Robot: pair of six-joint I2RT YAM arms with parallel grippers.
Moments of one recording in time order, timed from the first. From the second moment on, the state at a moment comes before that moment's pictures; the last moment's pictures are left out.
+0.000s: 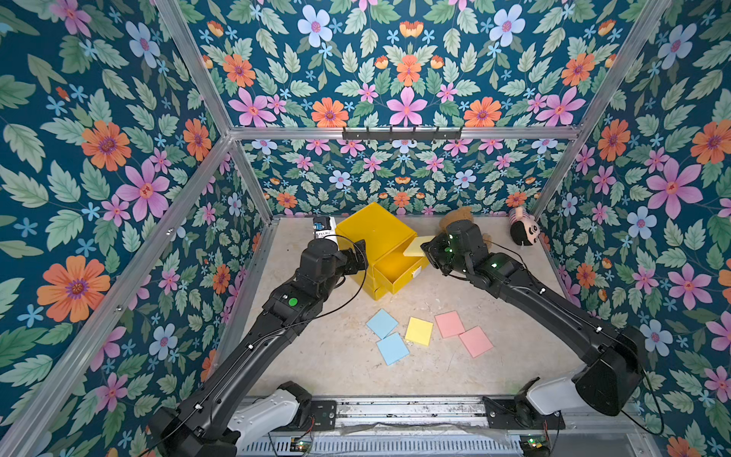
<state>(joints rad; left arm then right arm) -0.59 1.05 1.10 -0.40 -0.29 -0.43 0.68 1.48 1.33 -0.41 0.03 1.33</state>
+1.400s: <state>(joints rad) -0.59 1.05 1.07 -0.36 -0.19 -0.41 0.70 1.04 0.96 -0.54 0.32 1.14</state>
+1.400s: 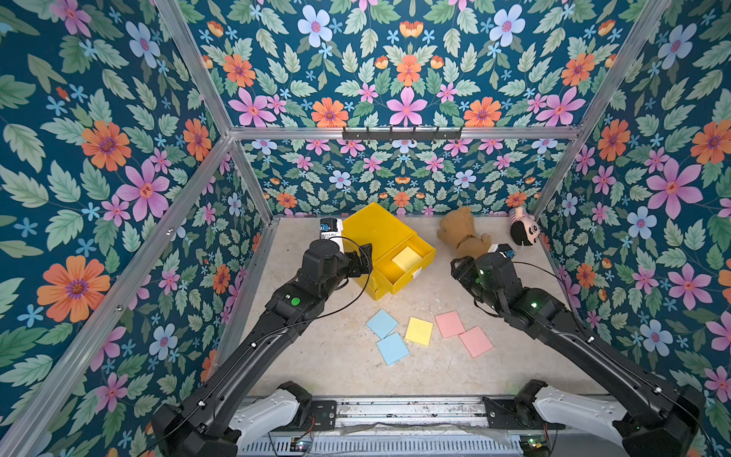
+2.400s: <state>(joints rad) -0.61 0.80 0.78 -0.61 -0.28 -0.50 1.17 1.74 1.06 -0.69 0.47 1.31</state>
